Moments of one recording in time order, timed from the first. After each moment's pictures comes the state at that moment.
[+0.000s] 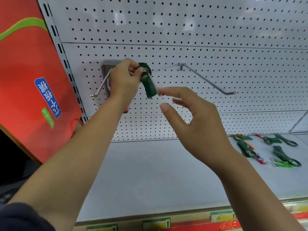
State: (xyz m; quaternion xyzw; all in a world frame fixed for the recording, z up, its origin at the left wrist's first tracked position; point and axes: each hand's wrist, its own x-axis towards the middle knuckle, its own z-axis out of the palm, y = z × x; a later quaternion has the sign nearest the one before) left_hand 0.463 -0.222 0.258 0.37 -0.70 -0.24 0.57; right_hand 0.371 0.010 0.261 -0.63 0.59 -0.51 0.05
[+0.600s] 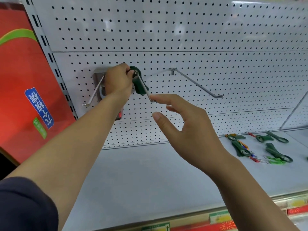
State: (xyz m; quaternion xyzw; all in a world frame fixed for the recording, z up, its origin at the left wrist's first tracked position) left_hand 0.446 -0.259 0.268 0.47 -0.74 -0.08 0.48; right_hand 0.373 0.015 0.260 -0.64 0.60 -0.49 0.04
